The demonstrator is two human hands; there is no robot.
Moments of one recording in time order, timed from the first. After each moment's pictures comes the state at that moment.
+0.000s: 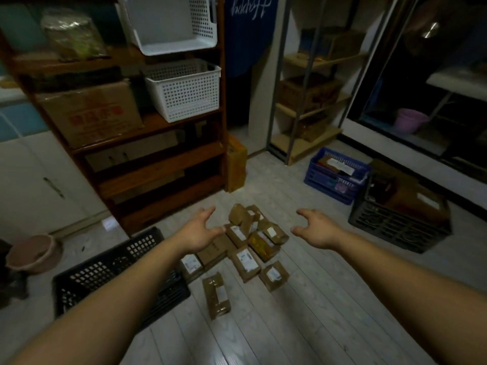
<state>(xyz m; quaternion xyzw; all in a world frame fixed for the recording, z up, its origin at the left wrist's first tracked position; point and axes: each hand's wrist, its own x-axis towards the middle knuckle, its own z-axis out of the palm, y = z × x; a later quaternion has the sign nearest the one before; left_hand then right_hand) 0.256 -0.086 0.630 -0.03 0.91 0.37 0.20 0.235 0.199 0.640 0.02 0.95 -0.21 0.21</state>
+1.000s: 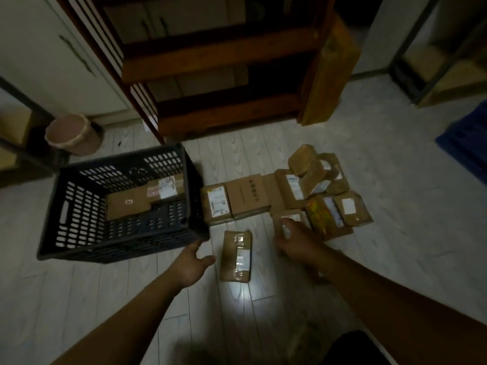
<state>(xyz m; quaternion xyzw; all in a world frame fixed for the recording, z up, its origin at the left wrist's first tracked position) 0.197 -0.108 0.212 -0.38 0.78 0.46 0.21 0.047 0.097 0.188 -0.13 0.86 -0.28 0.41</state>
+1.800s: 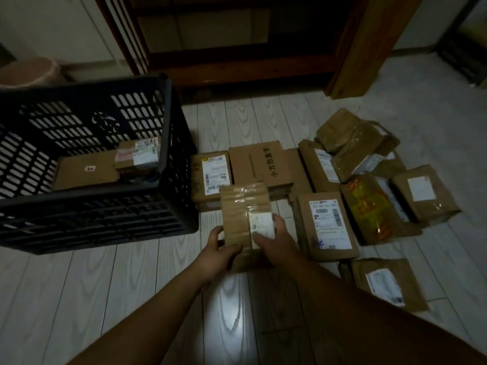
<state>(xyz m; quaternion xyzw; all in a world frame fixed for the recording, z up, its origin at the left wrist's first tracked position) 0.176 -0.106 -0.108 -0.39 0.63 0.66 0.10 0.081 0.020 -0.115 -0.03 0.77 -0.51 0.37</state>
